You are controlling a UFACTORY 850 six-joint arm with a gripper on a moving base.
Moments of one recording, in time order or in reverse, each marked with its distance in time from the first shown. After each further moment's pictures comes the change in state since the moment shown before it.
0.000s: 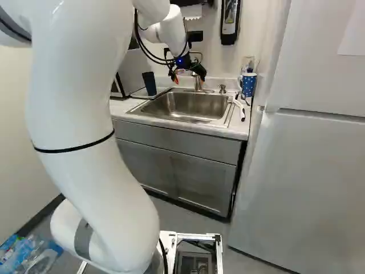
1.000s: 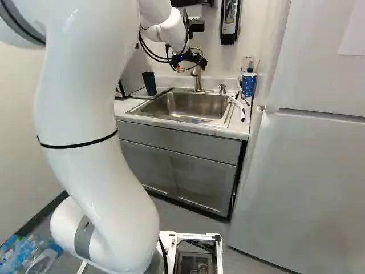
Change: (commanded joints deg) arm 0.3 -3.5 -4.0 5.4 21.6 0.0
